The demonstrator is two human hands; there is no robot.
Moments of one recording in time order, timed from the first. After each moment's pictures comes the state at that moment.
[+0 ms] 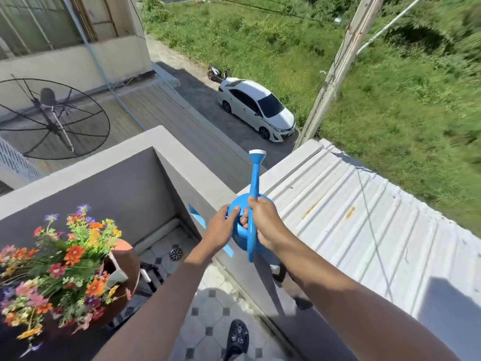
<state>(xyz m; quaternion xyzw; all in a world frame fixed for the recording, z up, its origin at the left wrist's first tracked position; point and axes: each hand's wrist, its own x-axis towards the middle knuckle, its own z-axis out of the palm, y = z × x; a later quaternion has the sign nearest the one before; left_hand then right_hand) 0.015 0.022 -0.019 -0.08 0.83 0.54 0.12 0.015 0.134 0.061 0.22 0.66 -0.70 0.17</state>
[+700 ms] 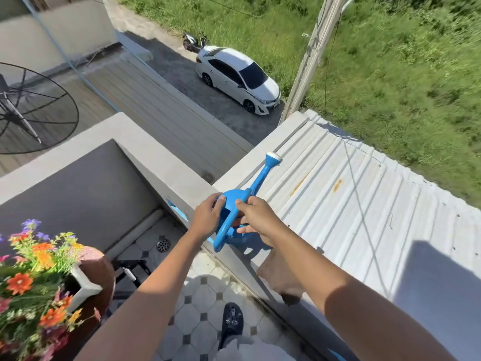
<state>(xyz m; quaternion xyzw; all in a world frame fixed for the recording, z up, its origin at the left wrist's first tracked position) -0.048 0.055 -0.063 -0.05 0.85 0.50 0.13 -0.020 0.196 0.022 0.22 0.70 -0.63 0.25</state>
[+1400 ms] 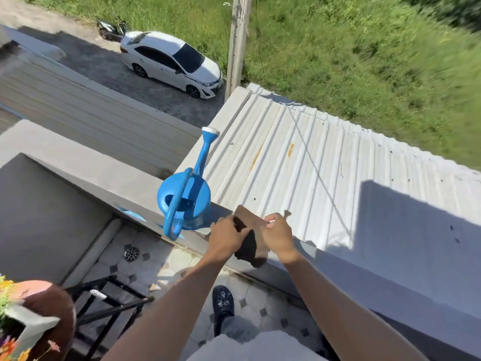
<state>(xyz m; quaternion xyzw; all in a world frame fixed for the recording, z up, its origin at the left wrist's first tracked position) 0.049 0.190 -0.096 0.08 0.93 0.26 0.26 0.108 0.323 -0.082 0.39 0.81 -0.42 0.08</state>
